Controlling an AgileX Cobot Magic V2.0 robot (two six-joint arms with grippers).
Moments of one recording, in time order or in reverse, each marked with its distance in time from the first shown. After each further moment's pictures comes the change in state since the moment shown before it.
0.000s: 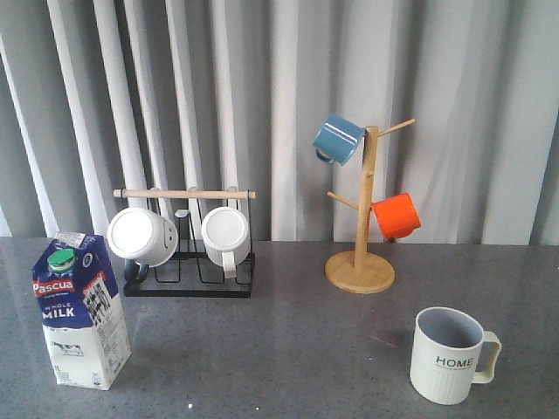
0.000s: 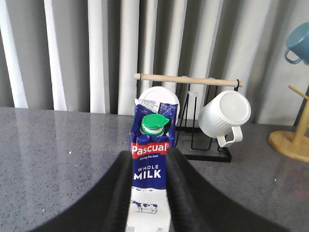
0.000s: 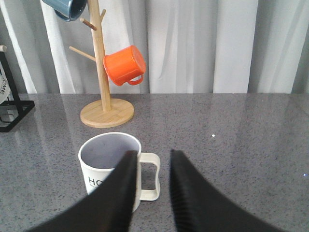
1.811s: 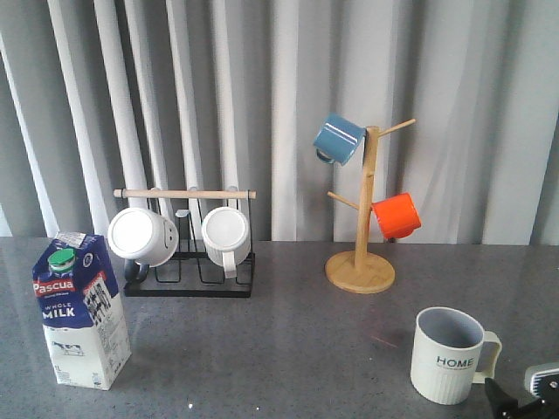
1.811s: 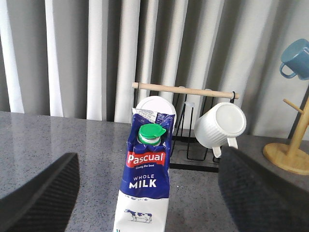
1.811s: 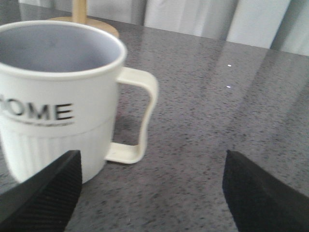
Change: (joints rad) left arm 0.000 0.000 0.000 0.000 -0.029 -0.035; right arm -0.026 0.840 0.069 -0.145 -0.802 -0.010
